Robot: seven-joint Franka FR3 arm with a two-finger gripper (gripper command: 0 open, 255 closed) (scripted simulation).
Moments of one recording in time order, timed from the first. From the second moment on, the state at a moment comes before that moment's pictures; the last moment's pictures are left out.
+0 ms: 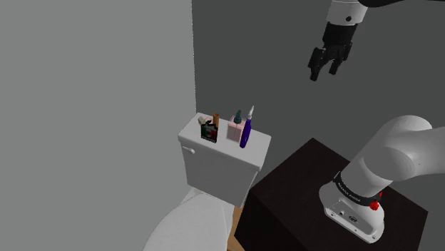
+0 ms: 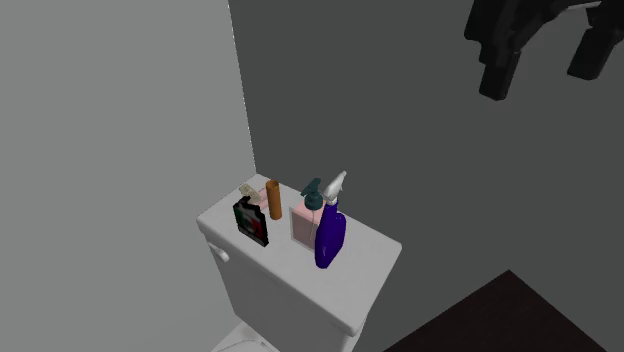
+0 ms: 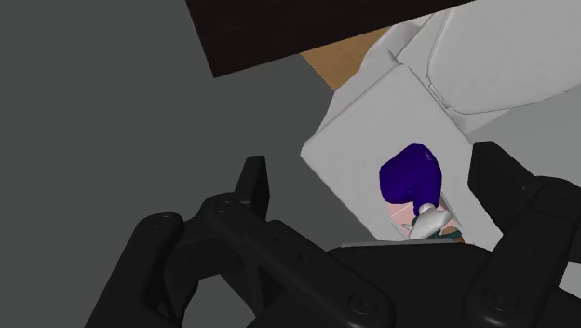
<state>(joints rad) -0.02 -0.83 -0.04 -2.44 -0.09 1.53 0.16</state>
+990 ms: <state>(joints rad) 0.07 -0.58 -0.09 -2.63 -0.08 2.11 0.03</state>
